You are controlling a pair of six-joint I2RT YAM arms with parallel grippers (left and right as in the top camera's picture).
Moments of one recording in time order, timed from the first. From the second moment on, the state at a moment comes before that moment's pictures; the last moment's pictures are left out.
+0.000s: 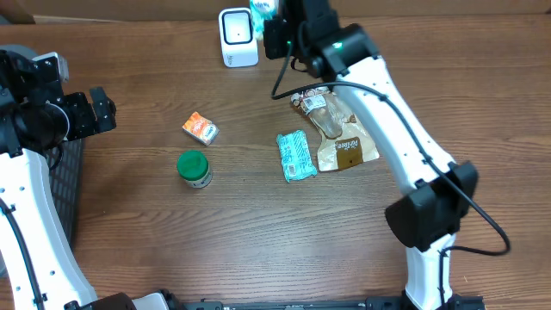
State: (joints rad) left arm 0.42 1.48 1.63 -1.15 0.24 0.08; right arm 0.52 2.14 2.19 -0.67 0.12 0.16
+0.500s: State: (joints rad) left arm 0.42 1.48 1.63 -1.15 0.24 0.08; right arm 0.57 2.51 2.19 -0.05 0.48 -0.70
